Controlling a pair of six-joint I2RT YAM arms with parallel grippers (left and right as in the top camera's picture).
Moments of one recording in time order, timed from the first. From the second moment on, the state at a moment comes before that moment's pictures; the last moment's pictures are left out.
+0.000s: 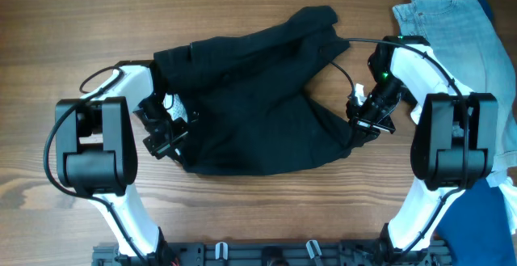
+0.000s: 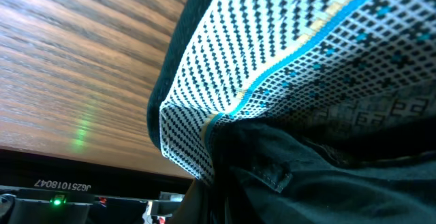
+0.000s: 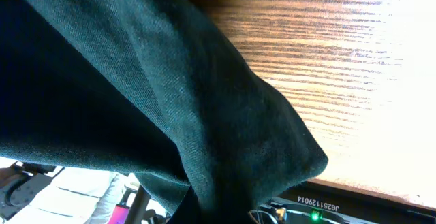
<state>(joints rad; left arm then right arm) 0.01 2.04 1.22 -1.34 0.30 -0.53 0.01 2.04 1.40 -1.51 -0.36 0.02</state>
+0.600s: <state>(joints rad) 0.01 2.04 1.22 -1.52 0.42 -0.53 0.01 2.04 1.40 -1.61 -0.38 0.02</state>
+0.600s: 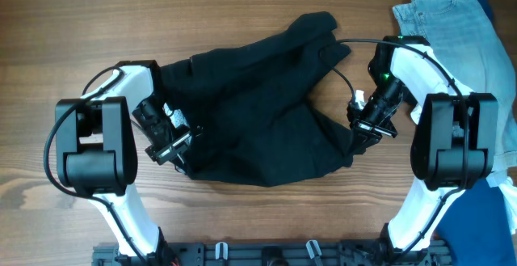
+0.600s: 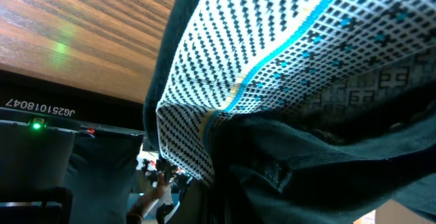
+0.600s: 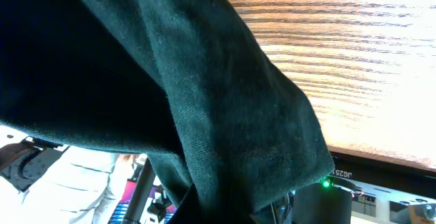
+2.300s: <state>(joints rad) -0.16 1.59 1.33 -1.07 0.23 -0.67 0.03 2.04 1.40 -1.46 -0.47 -0.03</state>
